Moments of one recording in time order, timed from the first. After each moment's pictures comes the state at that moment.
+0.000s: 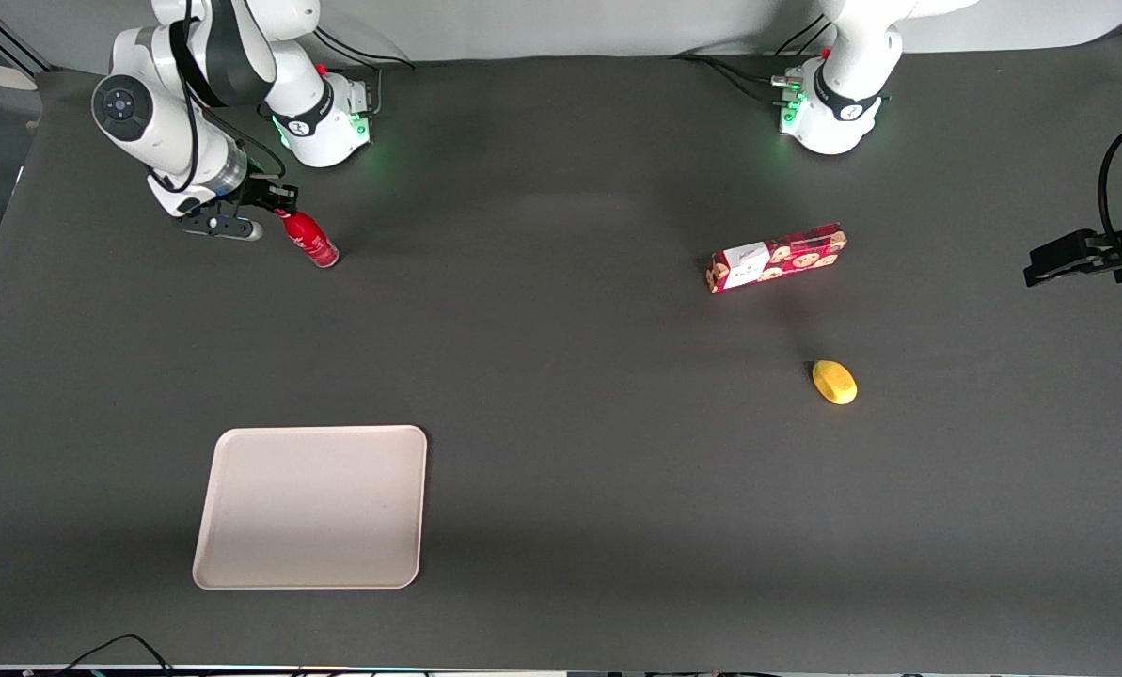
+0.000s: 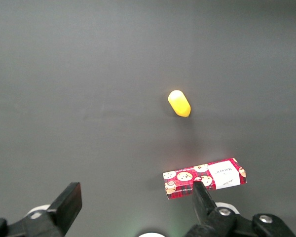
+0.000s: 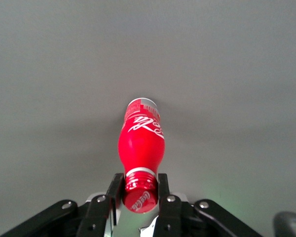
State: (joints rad) arm 0.02 -0.52 0.08 -2.77 0.06 2.02 0.23
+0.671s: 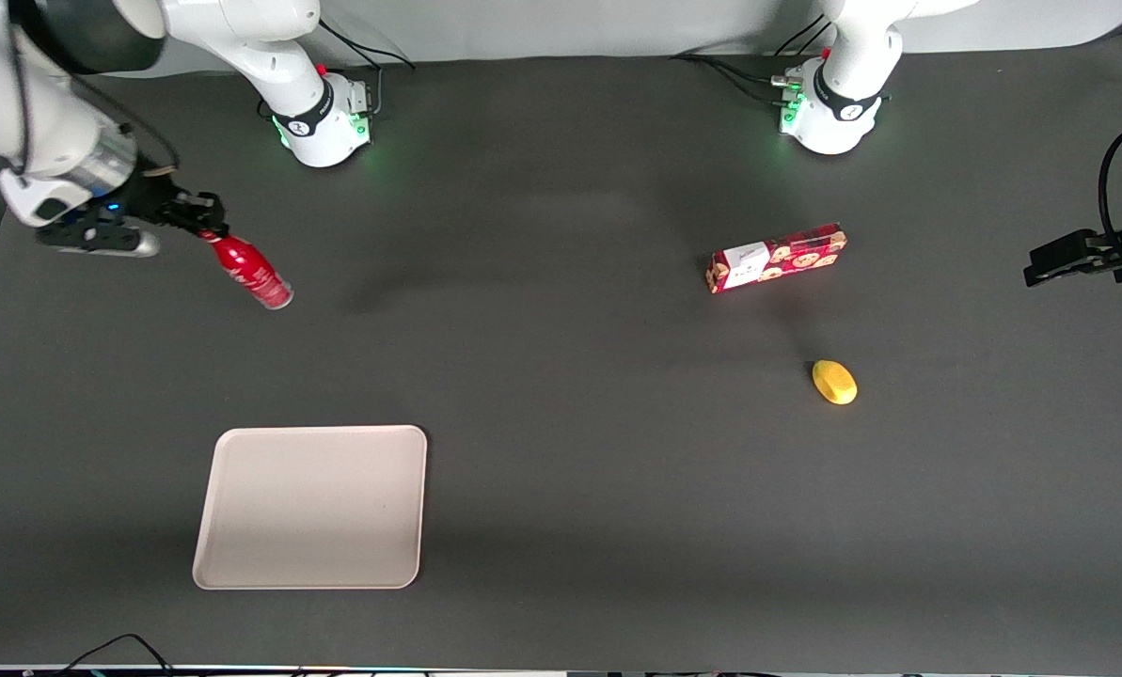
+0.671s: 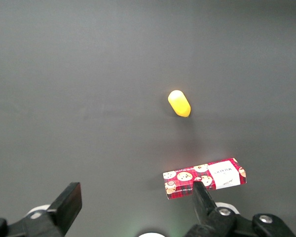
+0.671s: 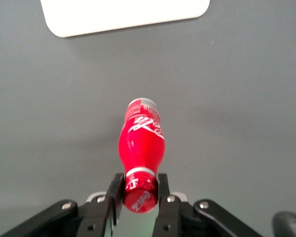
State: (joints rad) arm 0.02 -0.29 0.03 -2.11 0.06 1.71 0.16
